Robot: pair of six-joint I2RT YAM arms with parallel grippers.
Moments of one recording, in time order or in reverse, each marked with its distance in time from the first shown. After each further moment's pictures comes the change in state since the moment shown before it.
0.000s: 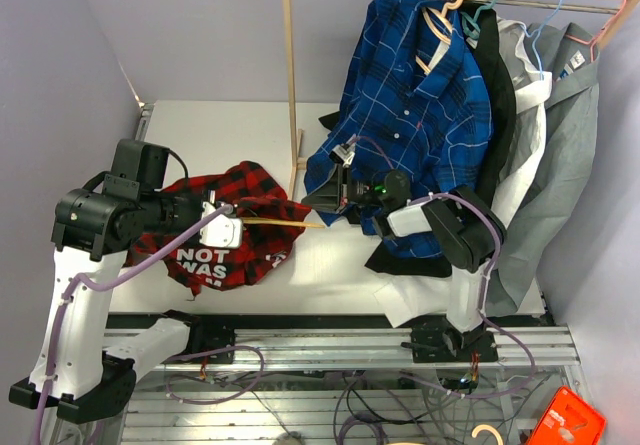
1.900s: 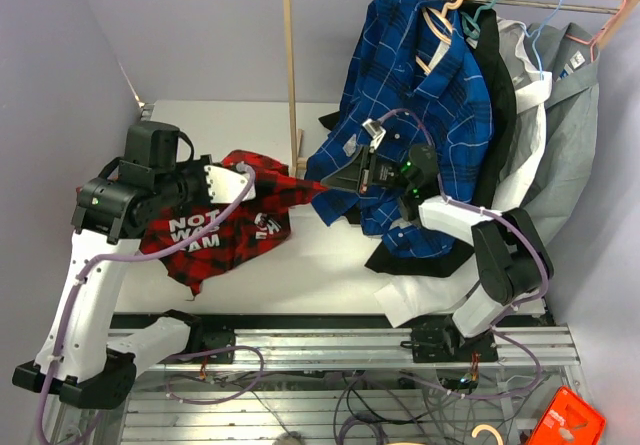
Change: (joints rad) left arm -0.015 0.040 -0.085 0.301 -0.512 -0.142; right arm -0.154 -0.330 0.018 -0.512 -0.024 -0.557
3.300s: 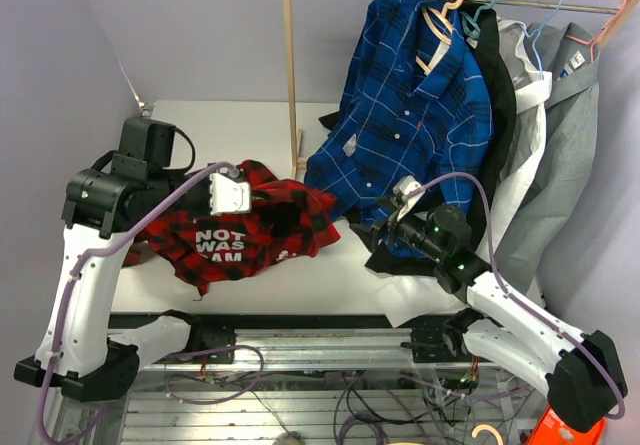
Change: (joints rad) left arm 0.008 0.050 0.122 -0.143 0.513 -0.074; right arm 0.155 -0.796 -0.433 -0.705 0.721 -1.120
